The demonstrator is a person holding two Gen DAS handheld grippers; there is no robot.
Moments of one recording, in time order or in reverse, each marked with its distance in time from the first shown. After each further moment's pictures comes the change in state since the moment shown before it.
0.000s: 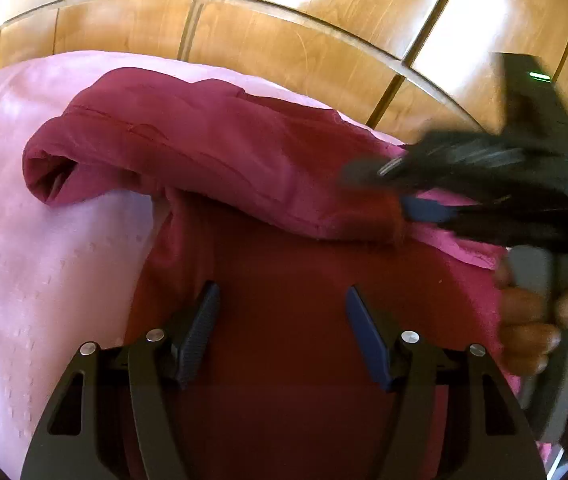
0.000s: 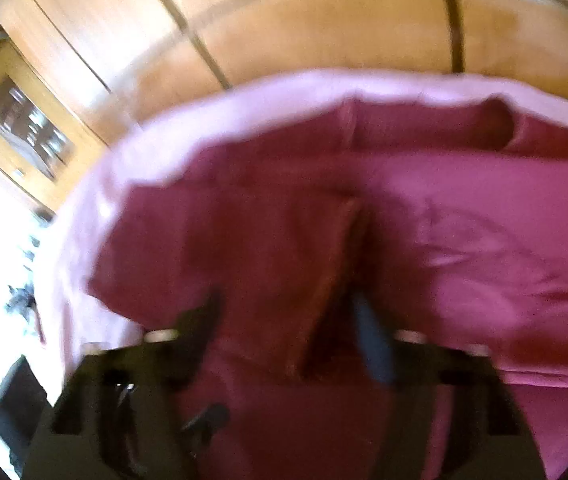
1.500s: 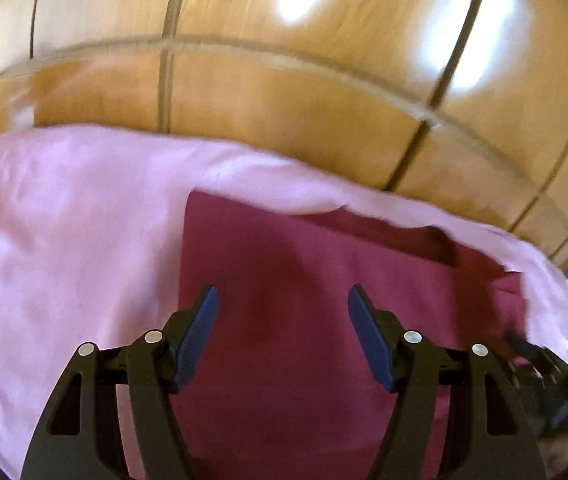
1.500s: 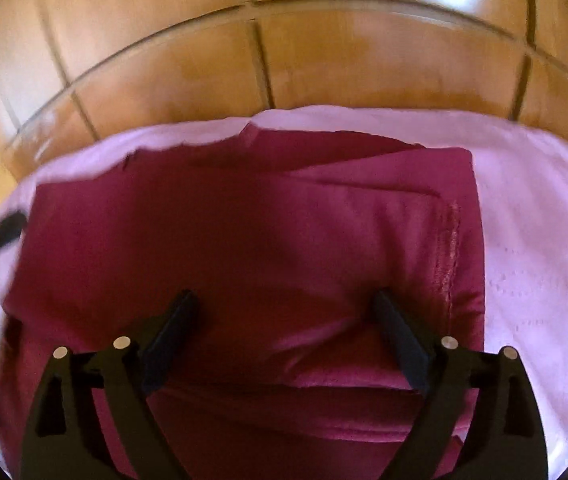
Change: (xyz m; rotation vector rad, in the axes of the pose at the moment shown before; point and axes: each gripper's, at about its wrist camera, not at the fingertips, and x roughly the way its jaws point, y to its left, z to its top) left arm 0.063 -0.024 0.125 0.050 -0.001 0.130; right arm -0.066 -0.133 -0.027 0.004 -0.213 -0.332
